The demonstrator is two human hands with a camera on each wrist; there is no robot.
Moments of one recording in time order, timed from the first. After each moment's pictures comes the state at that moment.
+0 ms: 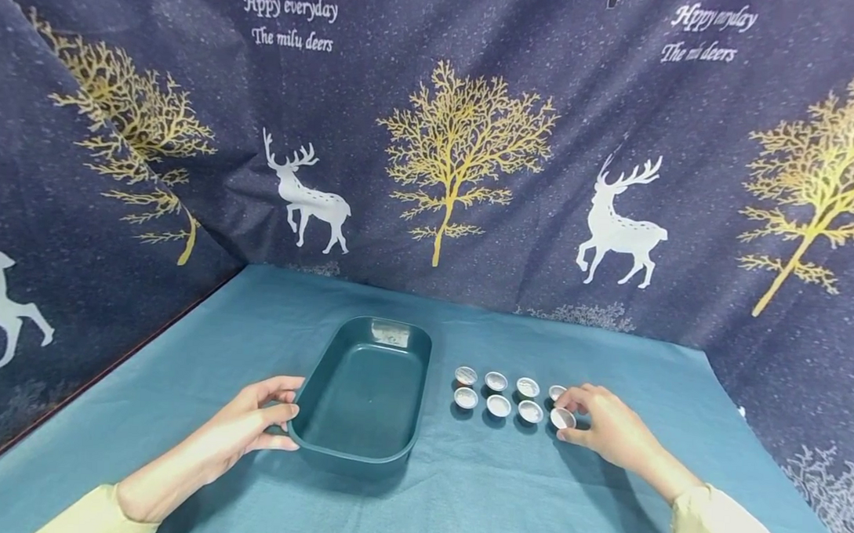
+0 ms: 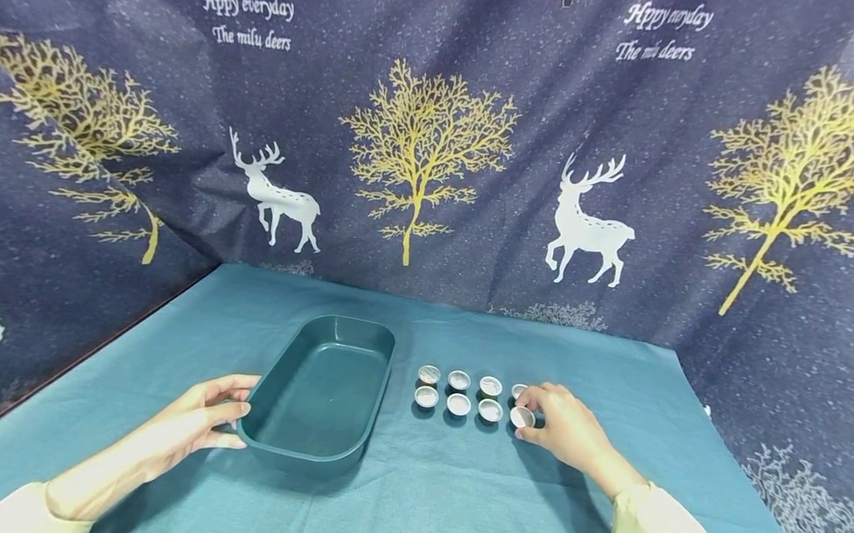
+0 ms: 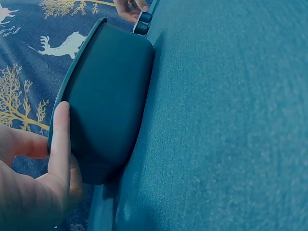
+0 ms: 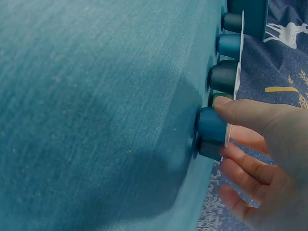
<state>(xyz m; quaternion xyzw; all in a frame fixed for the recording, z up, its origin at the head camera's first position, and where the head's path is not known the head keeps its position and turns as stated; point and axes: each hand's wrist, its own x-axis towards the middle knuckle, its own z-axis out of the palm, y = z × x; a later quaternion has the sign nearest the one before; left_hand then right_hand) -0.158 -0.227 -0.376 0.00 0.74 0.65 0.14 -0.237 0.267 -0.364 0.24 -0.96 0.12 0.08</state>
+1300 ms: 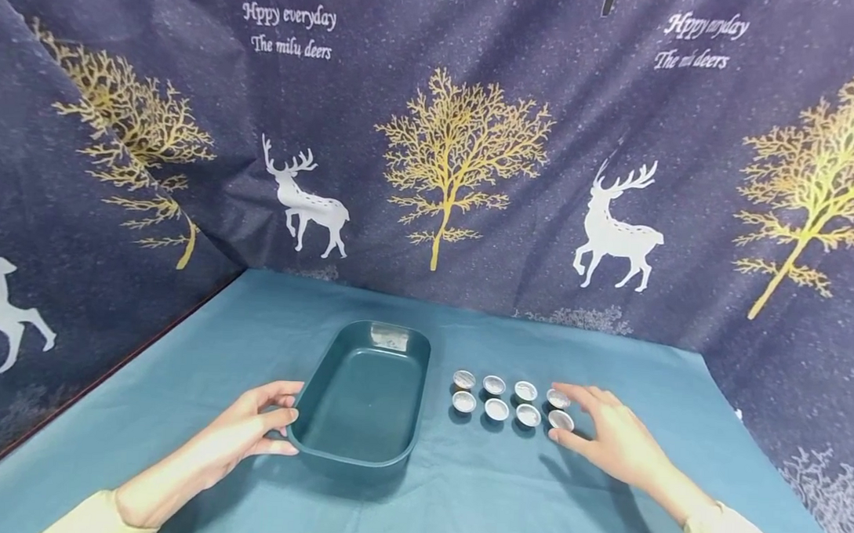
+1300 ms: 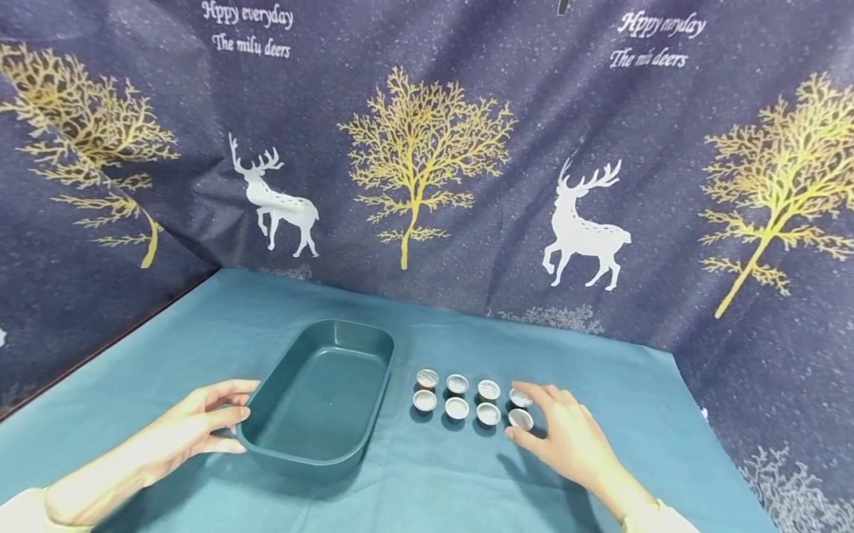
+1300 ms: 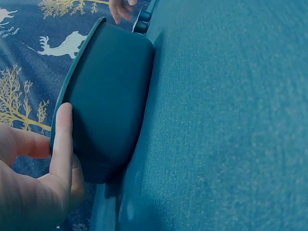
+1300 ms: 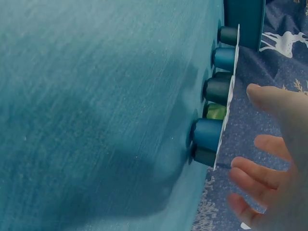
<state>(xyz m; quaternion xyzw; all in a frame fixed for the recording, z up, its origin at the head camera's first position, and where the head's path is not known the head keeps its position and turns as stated) -0.156 -0.226 -0.372 0.00 0.75 0.64 0.14 -0.218 0.270 -0.363 0.23 -0.95 0.14 0.16</state>
